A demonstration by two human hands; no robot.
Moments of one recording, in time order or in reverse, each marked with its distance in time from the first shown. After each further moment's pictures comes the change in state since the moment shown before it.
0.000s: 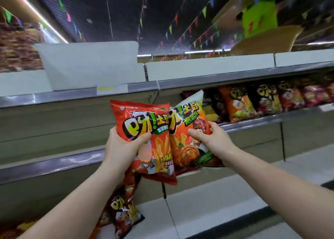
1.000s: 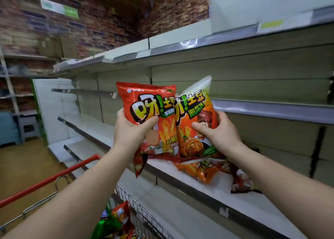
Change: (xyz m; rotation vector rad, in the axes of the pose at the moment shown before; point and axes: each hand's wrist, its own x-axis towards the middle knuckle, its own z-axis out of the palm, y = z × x) left_hand -0.107 -0.024 -0.196 0.408 0.868 -0.107; right_hand -0.073 -0.022 0.261 0.238 -0.755 -0.253
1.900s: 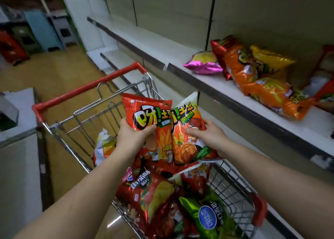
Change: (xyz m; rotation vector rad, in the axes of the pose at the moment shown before) left_hand -0.012 -0.270 -0.152 0.262 0.160 -0.680; right_hand -0.070 0.165 0.285 0.000 -0.700 0.611
